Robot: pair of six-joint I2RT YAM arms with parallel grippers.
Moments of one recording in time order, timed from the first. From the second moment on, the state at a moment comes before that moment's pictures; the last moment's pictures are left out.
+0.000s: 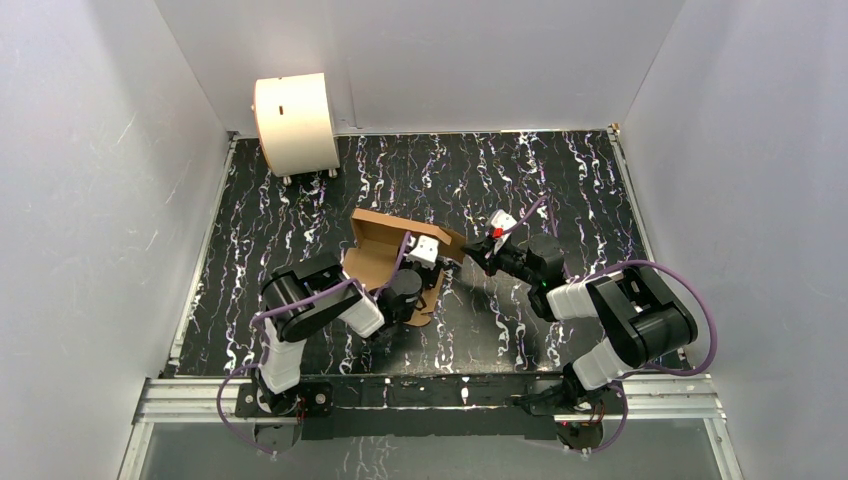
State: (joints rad) left arm -0.99 1.95 0.61 1.17 -0.65 0.01; right arm 0.43 1.52 0.34 1.07 -0.57 -0.12
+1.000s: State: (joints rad) left arm -0.91 1.86 0.50 1.16 -0.48 -0.18; right arm 0.42 1.32 0.36 0.80 -0.32 -0.06
